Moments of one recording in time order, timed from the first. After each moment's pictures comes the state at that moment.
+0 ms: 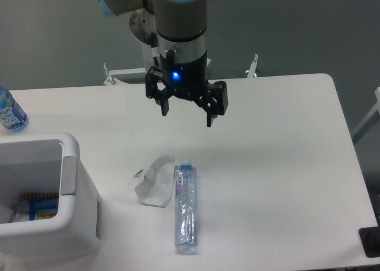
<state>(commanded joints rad) 2.37 -1.72 -1.38 -1.41 1.54 0.71</state>
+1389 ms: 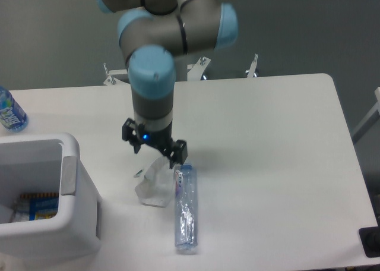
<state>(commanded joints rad) 2.22 -1.93 -1.66 -1.09 1.48 0.64</state>
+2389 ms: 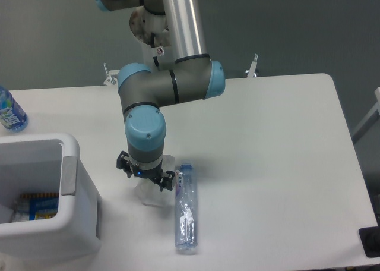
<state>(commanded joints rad) 2.22 -2.03 -1.67 -1.02 1.48 0.61</state>
